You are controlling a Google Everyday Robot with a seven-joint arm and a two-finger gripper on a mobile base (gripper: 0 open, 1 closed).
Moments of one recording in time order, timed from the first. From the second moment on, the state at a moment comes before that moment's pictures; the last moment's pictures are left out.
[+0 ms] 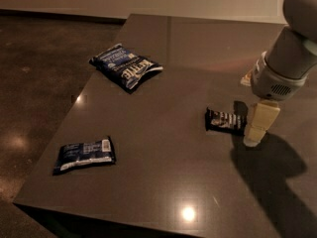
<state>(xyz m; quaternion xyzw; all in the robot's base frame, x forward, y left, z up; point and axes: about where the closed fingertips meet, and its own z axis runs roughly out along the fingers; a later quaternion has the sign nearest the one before) 0.492 -0.217 0.861 -0.63 0.77 0.00 0.11</state>
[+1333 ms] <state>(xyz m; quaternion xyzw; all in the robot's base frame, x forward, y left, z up) 0.488 -0.212 0.831 -0.63 0.77 0.04 0.08</state>
